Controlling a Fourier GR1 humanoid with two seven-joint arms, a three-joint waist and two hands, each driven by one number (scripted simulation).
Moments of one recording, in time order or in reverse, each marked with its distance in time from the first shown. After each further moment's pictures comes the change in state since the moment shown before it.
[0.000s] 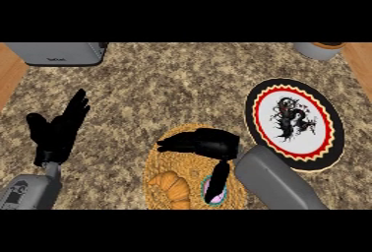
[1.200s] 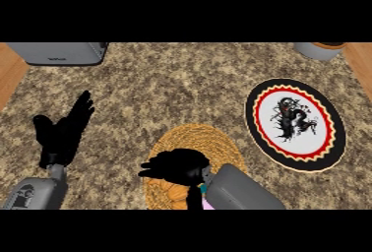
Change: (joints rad) left arm 0.022 -0.082 0.053 -0.051 -0.098 -0.041 0.049; right arm 0.033 0.167 0.116 0.001 0.400 0.022 0.259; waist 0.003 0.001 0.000
